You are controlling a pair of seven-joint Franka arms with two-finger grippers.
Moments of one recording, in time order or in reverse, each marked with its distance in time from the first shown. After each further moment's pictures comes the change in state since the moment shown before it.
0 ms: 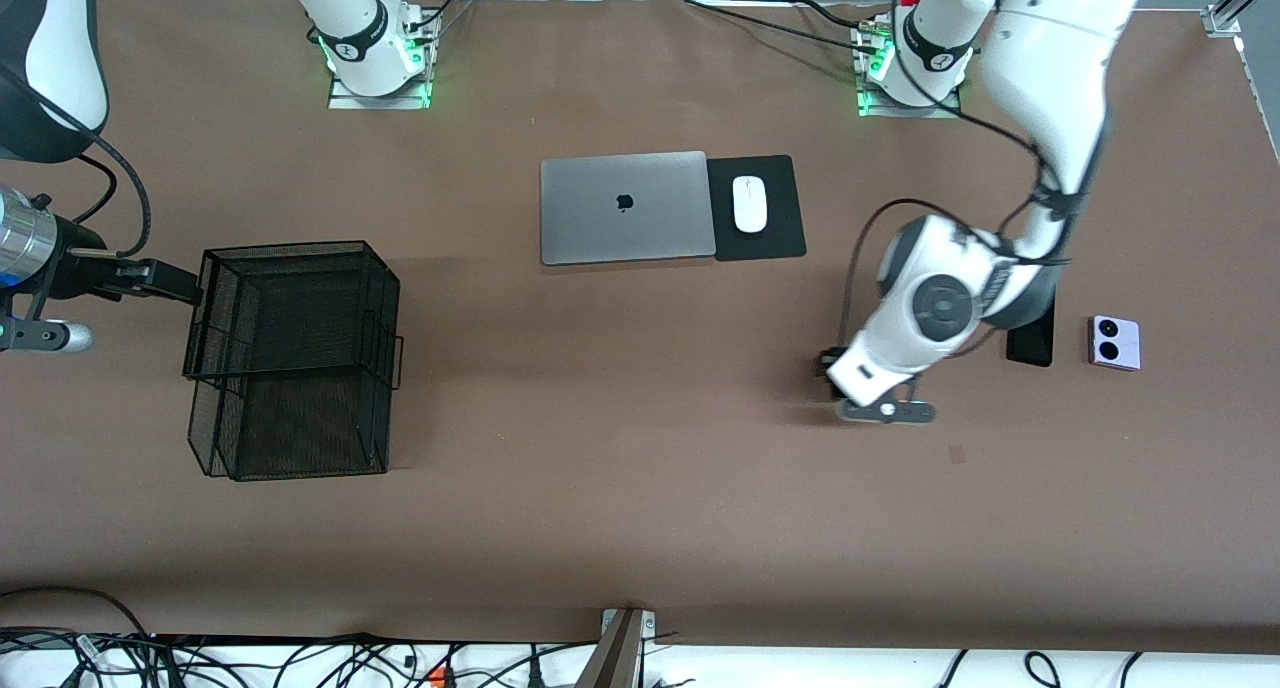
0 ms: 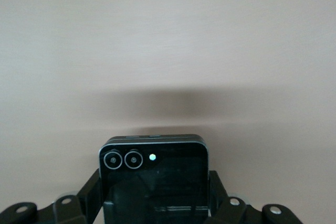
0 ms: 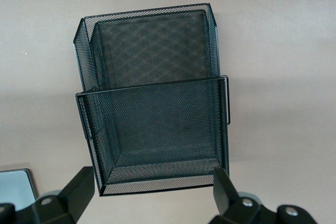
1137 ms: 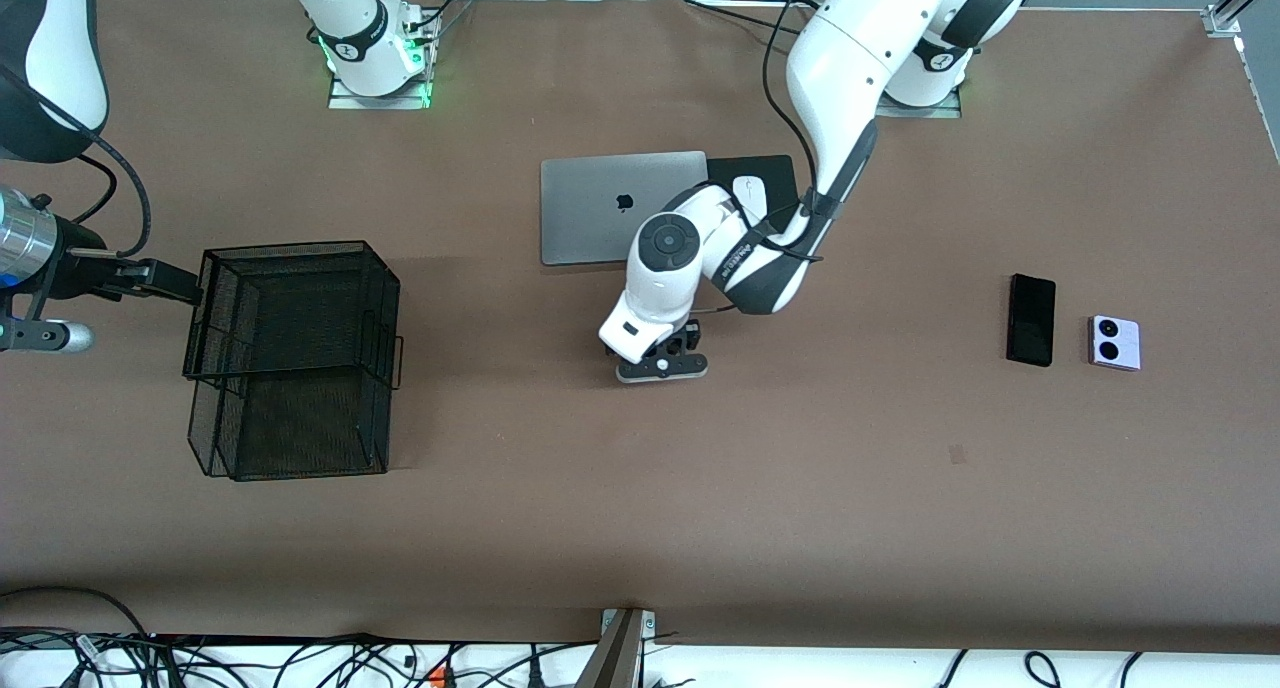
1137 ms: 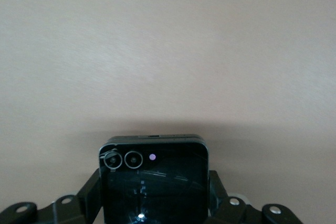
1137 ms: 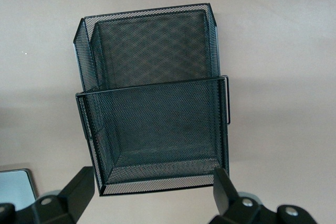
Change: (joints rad) left arm -0.388 0.281 0.008 0.426 0.000 0.002 -0.444; right arm 0.000 0.000 0.000 0.000 0.000 0.000 0.000
